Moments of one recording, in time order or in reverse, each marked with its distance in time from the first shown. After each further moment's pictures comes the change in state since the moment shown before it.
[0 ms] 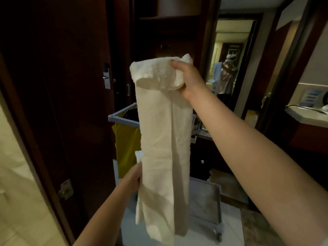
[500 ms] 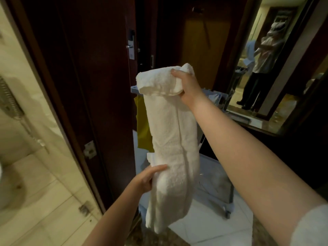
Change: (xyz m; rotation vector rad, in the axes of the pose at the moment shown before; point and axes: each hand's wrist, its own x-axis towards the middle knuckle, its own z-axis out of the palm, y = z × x) left_hand -0.038 -0.082 -0.020 -0.184 -0.034 -0.268; right_hand 0.009 0.123 0.008 -0.076 0.005 0.262
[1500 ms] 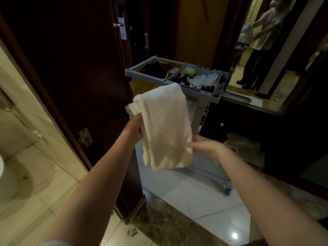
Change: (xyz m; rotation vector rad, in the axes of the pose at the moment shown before) left_hand 0.008 0.098 0.001 -0.022 0.164 0.439; right_hand -0.072 0.167 -0.137 -0.665 -0.230 0.630
